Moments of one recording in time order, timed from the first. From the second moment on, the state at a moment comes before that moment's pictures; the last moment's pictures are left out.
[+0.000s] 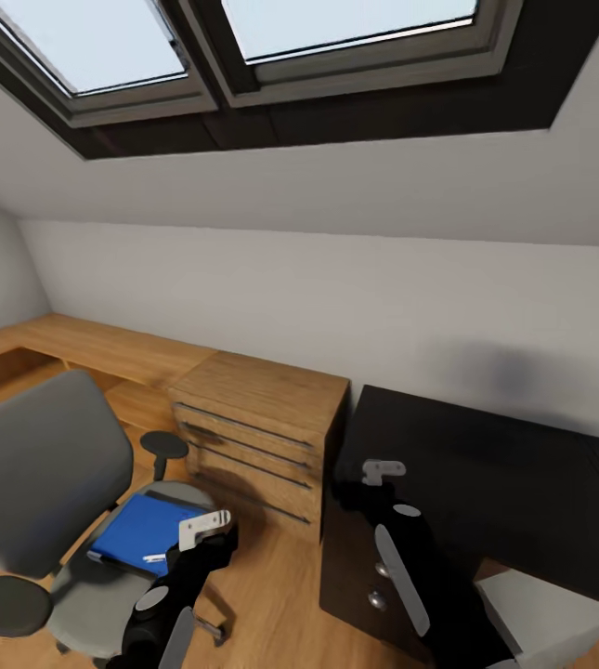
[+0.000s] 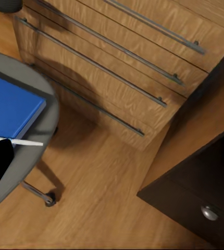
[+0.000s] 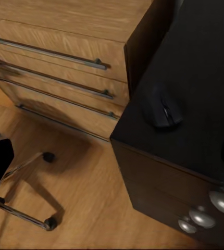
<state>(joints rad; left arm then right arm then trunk) -0.11 -0.13 -0.09 -1.40 0.21 0.39 0.23 -0.40 0.10 0.21 -1.23 -0.22 0.53 -0.18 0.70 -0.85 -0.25</state>
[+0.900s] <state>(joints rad) -0.11 -0.13 -0.09 -1.40 0.21 0.39 0.23 -0.40 0.10 0.22 -1.23 -0.22 0.53 -0.18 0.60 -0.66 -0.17</state>
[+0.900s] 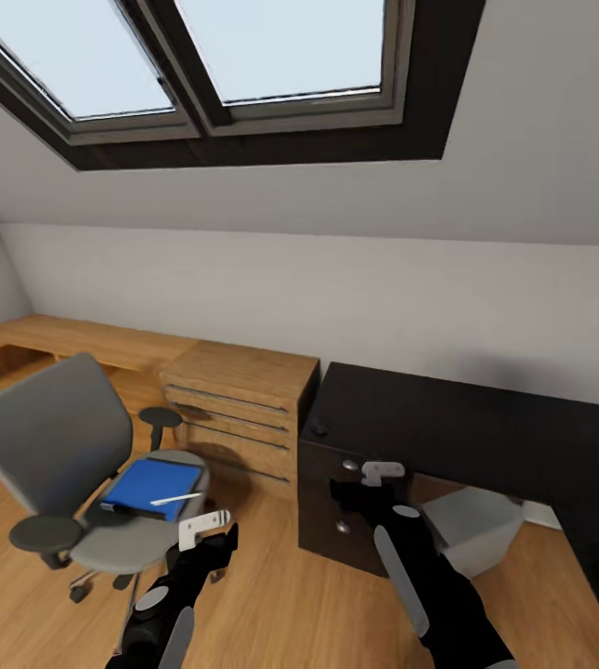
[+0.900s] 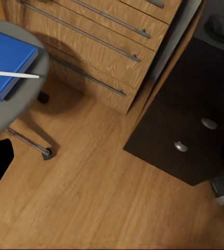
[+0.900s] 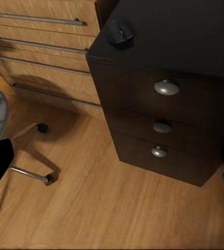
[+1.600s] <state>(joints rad) -0.11 -0.13 -0.09 -1.40 0.21 0.39 0.23 -0.40 0.10 0.22 -1.22 -0.22 0.53 -0.18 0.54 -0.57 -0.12</state>
